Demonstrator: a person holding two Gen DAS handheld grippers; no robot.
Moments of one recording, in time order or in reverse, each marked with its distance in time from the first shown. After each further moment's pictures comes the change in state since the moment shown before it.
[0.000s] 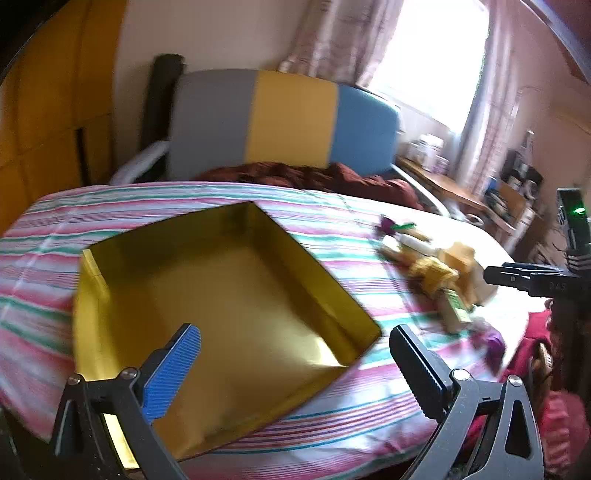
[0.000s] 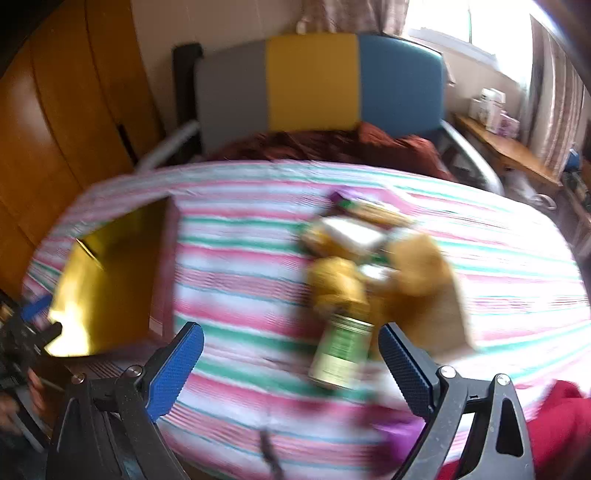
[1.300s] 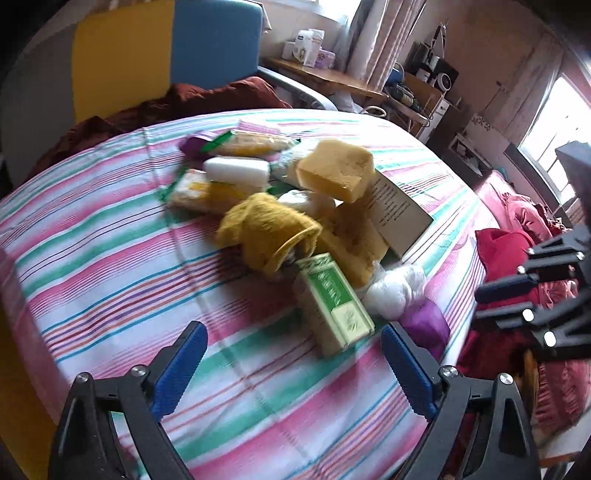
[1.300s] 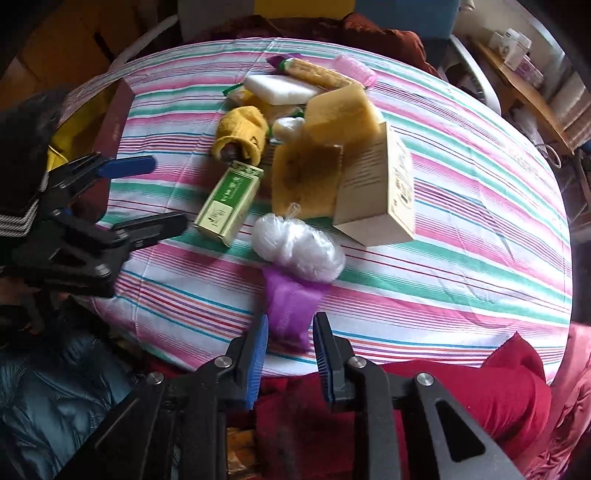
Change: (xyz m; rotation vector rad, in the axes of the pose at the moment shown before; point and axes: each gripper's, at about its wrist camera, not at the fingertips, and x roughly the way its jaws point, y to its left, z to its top) left arm 0.175 -0.192 0.012 0.300 0.360 -0.309; right arm -0.005 -0.102 -0.048 -0.080 0.449 -0.013
